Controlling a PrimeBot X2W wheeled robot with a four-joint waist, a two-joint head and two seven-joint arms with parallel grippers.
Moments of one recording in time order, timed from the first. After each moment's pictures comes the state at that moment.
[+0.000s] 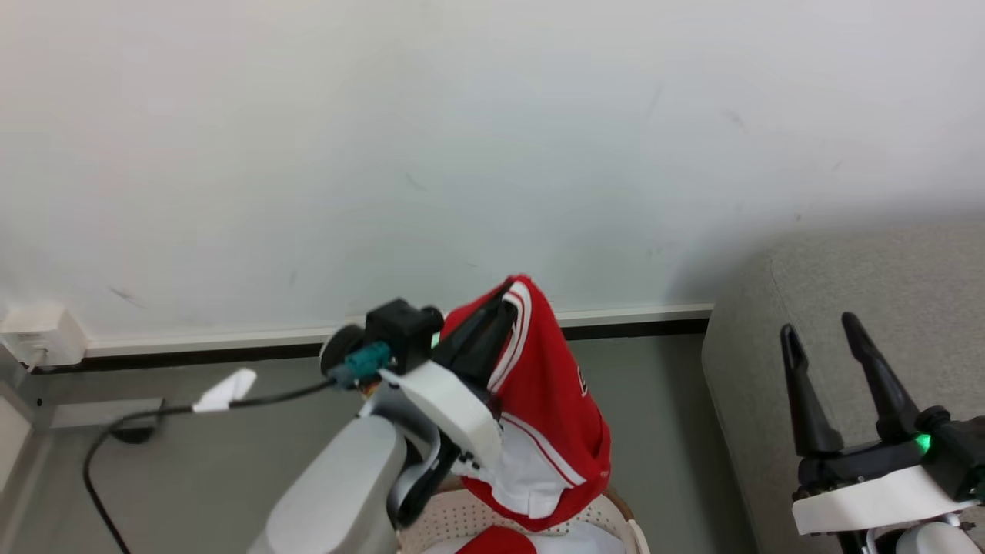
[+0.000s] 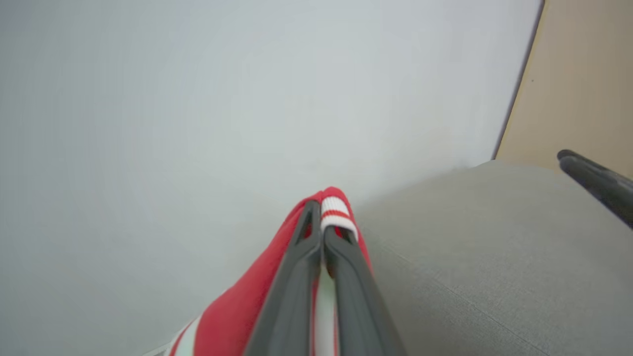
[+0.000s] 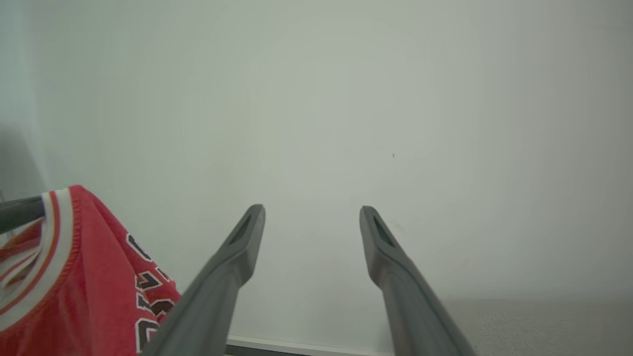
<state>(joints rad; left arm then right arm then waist) -0.58 0.08 -0.57 0.47 -0.40 -0.12 -0.20 -0.19 -0.18 0.15 0.14 0.34 0.13 -0.26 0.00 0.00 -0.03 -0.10</state>
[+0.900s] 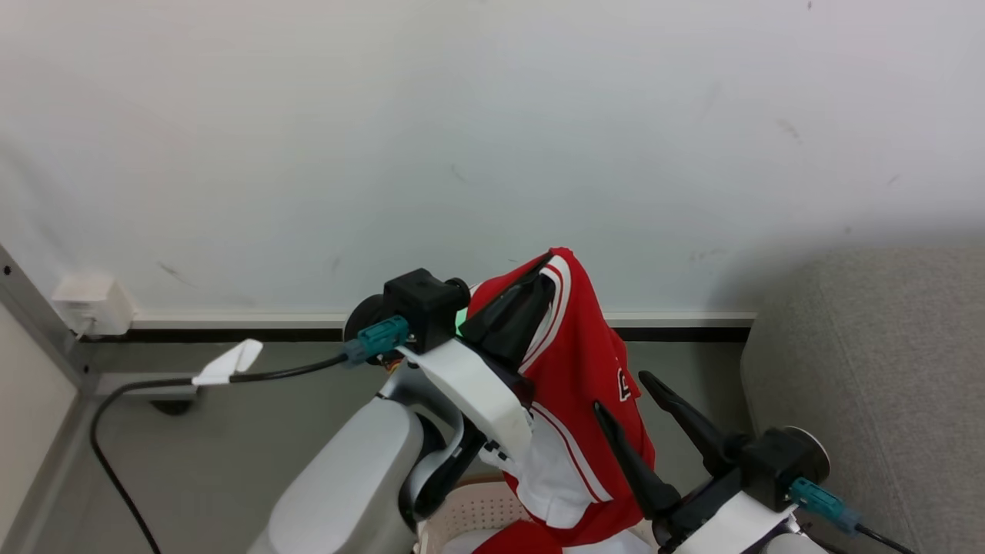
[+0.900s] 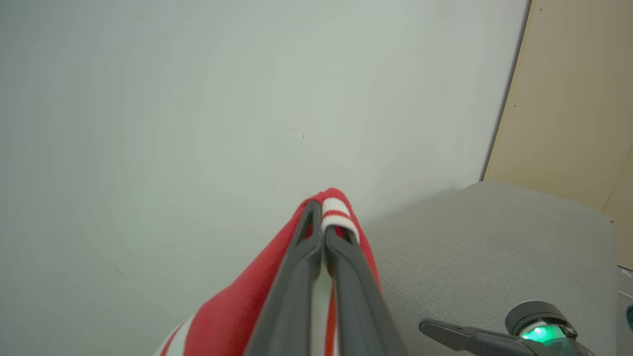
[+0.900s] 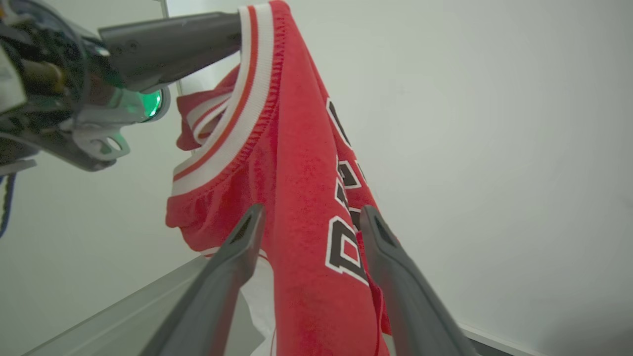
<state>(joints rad) -0.60 0.10 -0.60 0.26 -0.46 -0.10 -0.08 -0.32 -0.19 0.61 0.27 0.49 0.13 -0.26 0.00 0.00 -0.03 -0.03</state>
